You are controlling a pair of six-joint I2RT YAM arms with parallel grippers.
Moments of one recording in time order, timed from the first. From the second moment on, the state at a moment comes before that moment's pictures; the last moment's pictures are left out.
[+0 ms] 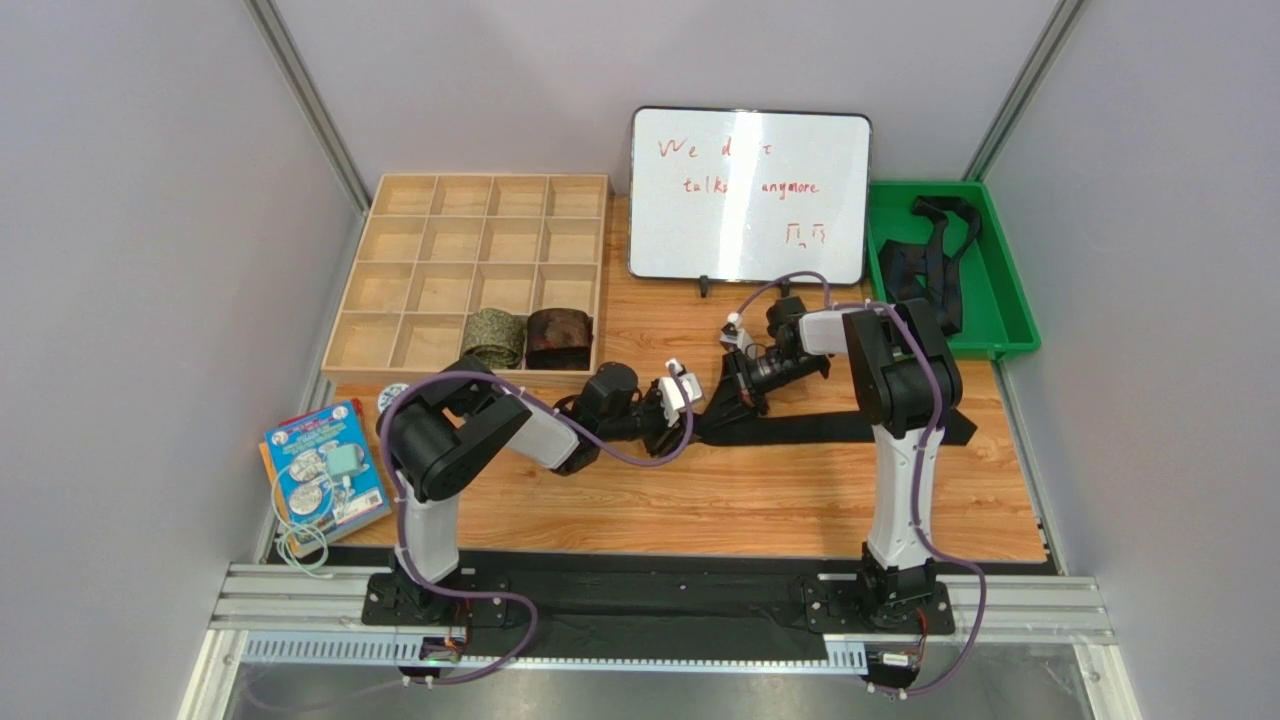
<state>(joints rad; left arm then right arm) -0.81 1.92 0.70 0.80 0.44 0.18 0.22 2.16 1.22 -0.60 -1.09 0.11</state>
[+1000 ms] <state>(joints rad) -0.84 1.83 0.91 0.21 0.35 0.38 0.30 2.01 1.18 -0.56 -0.94 0.20</state>
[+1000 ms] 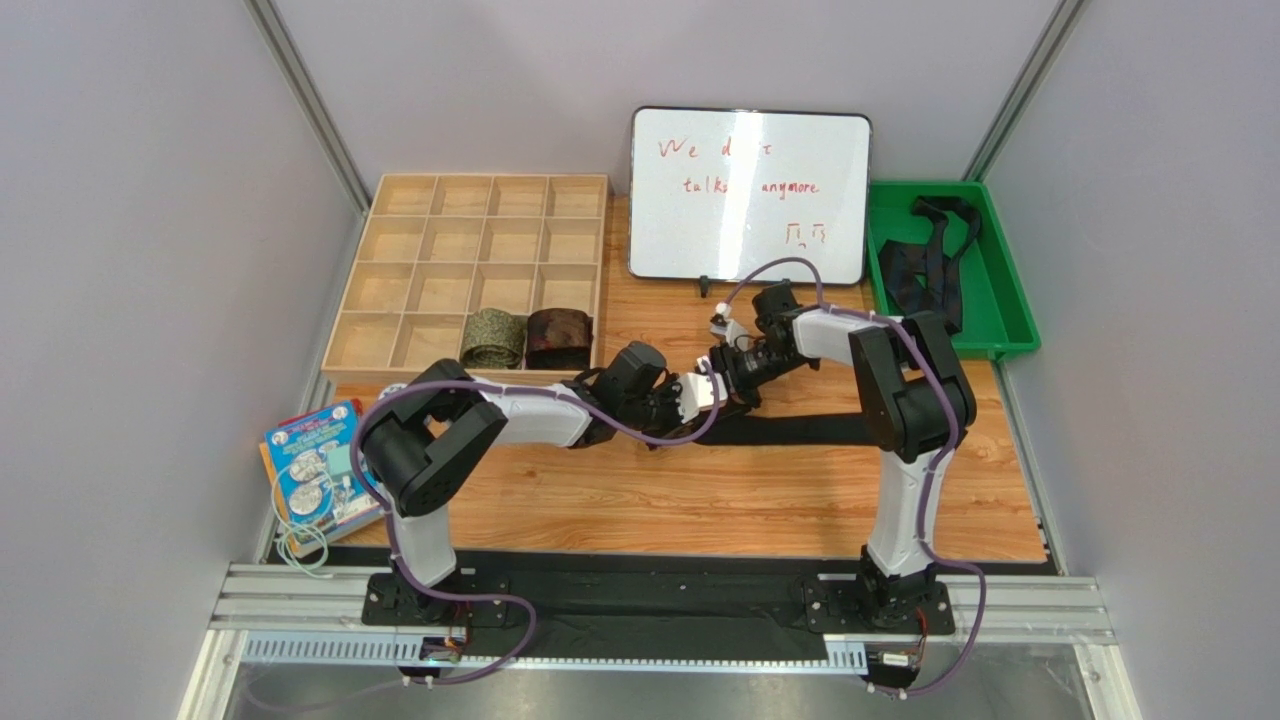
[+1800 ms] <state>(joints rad) -0.75 1.23 0.66 0.34 0.44 0.14 0.23 2.13 1.23 -0.66 -0.99 0.15</state>
